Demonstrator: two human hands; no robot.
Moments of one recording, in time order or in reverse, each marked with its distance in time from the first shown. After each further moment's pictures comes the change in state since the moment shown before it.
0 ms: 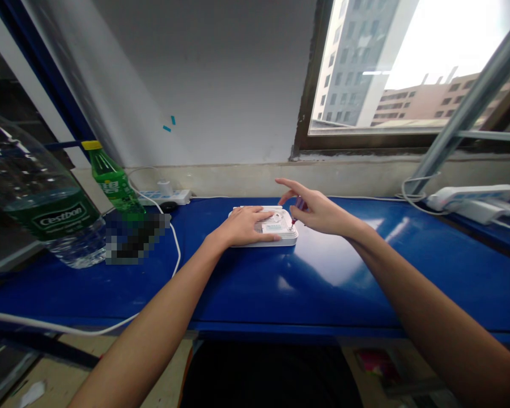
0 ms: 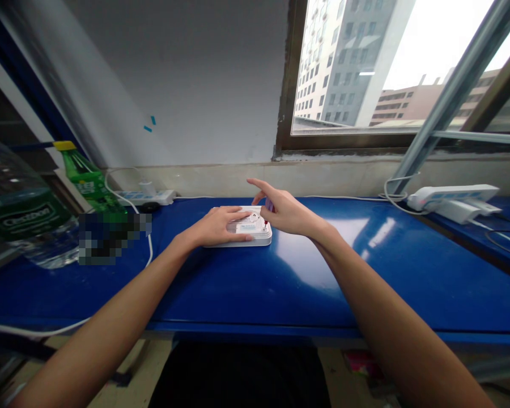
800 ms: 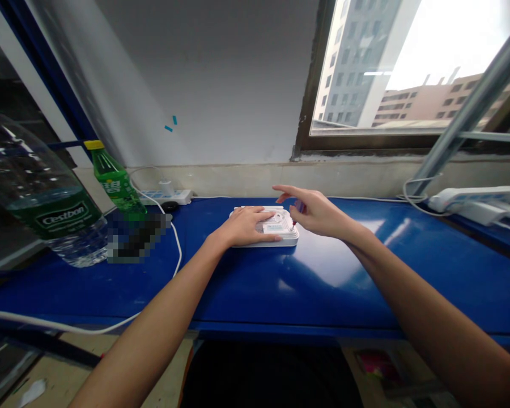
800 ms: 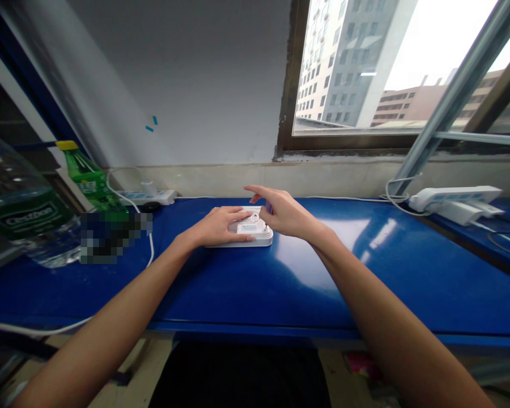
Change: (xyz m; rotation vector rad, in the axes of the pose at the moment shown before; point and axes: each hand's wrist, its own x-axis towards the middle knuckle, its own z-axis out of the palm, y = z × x) left_hand 0.000 0.000 -0.001 0.009 0.004 0.007; right_hand 0.002 -0.003 0.005 -0.099 0.064 -0.065
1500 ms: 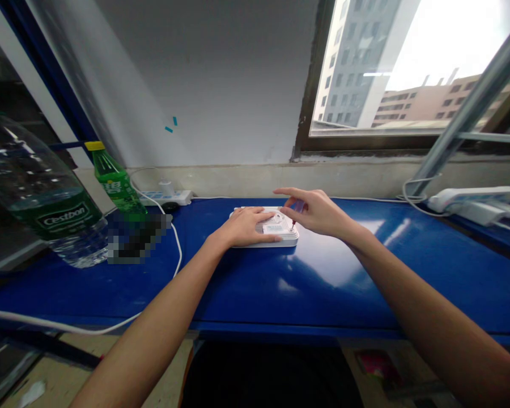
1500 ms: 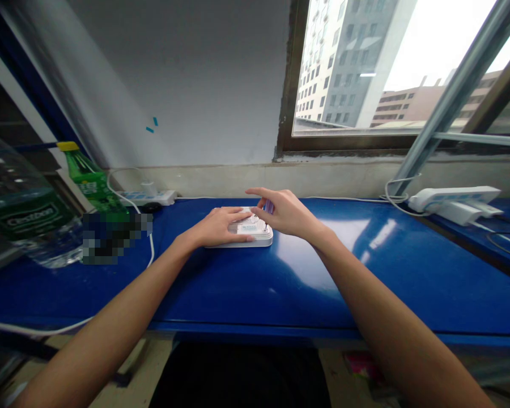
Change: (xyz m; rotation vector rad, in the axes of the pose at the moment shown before) left_hand -0.001 0.001 -0.001 -0.002 -0.018 -0.010; right_hand 0.000 0.000 -0.002 -0.067 0.005 0.018
